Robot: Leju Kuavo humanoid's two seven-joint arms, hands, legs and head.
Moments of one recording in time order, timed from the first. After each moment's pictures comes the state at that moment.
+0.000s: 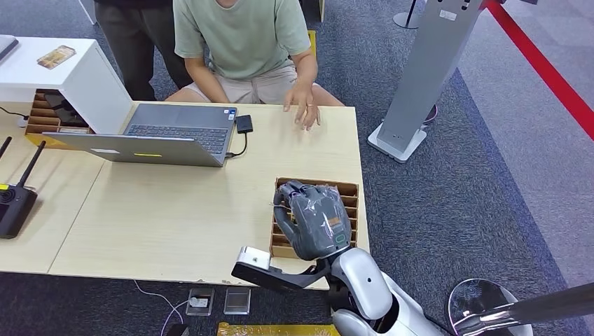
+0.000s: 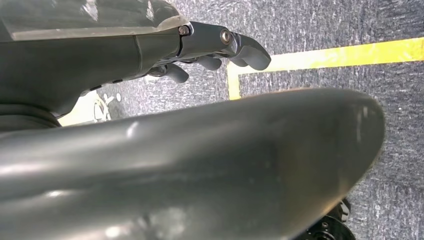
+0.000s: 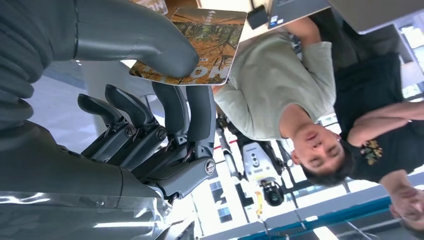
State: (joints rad) left arm -0.10 0.04 -1.16 -0.21 1.29 0.17 0.11; right arm -0.48 -0.07 1.01 -1.58 1.03 -0.16 0.37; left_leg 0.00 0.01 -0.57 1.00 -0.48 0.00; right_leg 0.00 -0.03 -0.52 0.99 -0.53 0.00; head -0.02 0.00
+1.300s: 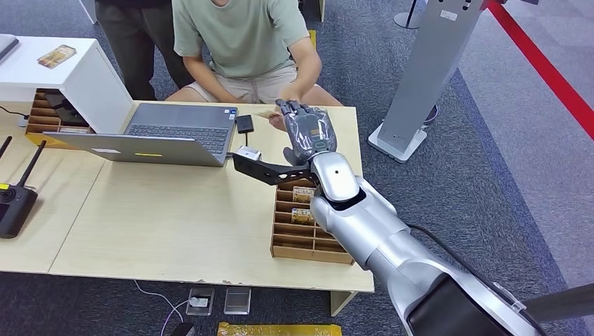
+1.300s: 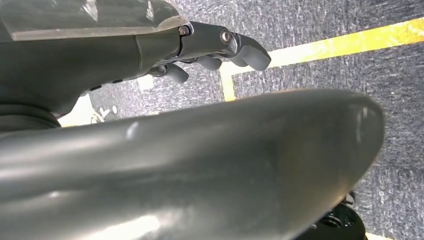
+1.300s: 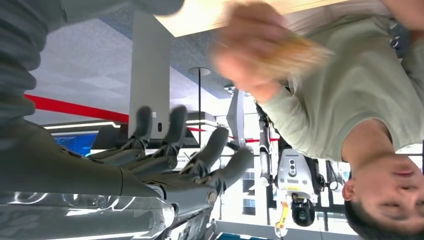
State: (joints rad) left arm -0.10 0.04 -1.17 -0.21 1.21 0.12 0.09; right arm -1.03 0.28 1.02 -0.51 0.91 -0.29 0.27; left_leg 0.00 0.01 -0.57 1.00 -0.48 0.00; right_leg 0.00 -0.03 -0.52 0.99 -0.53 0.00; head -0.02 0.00
